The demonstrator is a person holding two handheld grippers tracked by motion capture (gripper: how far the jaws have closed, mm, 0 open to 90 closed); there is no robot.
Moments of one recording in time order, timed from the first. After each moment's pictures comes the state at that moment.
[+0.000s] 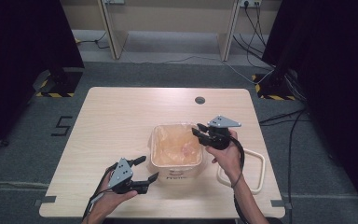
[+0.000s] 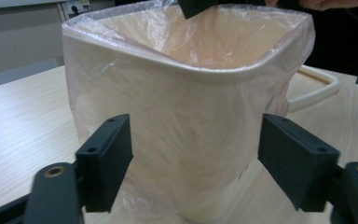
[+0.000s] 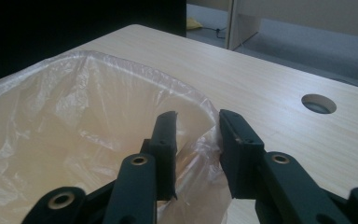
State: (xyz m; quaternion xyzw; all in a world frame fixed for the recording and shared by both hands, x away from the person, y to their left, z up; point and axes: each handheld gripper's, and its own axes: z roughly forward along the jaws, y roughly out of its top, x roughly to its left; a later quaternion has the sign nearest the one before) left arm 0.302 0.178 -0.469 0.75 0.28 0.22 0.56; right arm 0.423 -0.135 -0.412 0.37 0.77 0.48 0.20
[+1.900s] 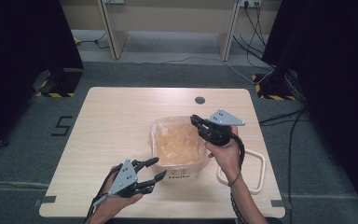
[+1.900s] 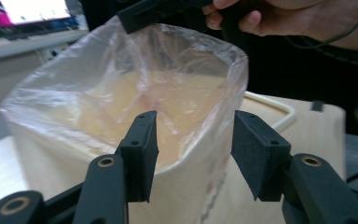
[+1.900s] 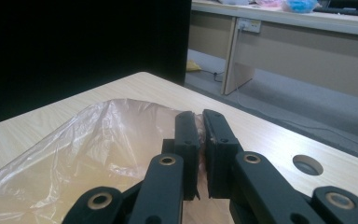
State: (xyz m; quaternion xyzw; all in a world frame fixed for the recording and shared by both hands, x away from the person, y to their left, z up) left arm 0.285 0.155 -0.428 0.74 0.21 0.22 0.60; right arm 0.406 -0.125 -0.368 0.32 0.74 0.54 0.25
